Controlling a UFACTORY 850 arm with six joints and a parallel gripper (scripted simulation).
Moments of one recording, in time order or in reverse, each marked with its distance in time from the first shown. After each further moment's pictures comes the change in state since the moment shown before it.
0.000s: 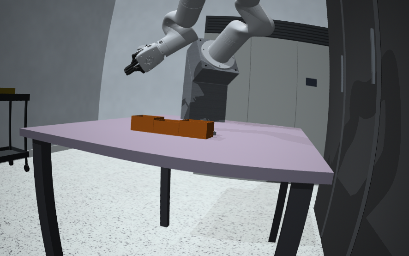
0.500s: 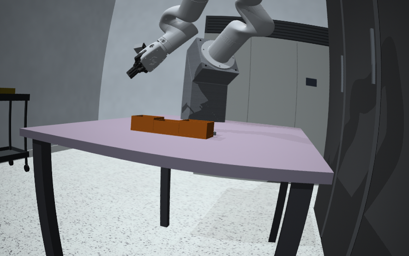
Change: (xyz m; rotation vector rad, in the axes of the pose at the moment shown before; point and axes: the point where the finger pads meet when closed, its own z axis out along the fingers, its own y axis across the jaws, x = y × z) arm -0.053 -0.010 -0.012 -0.043 -0.175 -0.248
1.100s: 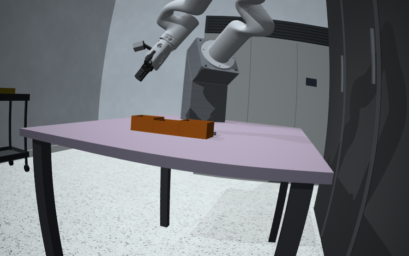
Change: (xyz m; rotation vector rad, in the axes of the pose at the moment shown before) arm -0.067 -0.022 -0.020 -0.013 -0.234 -0.375
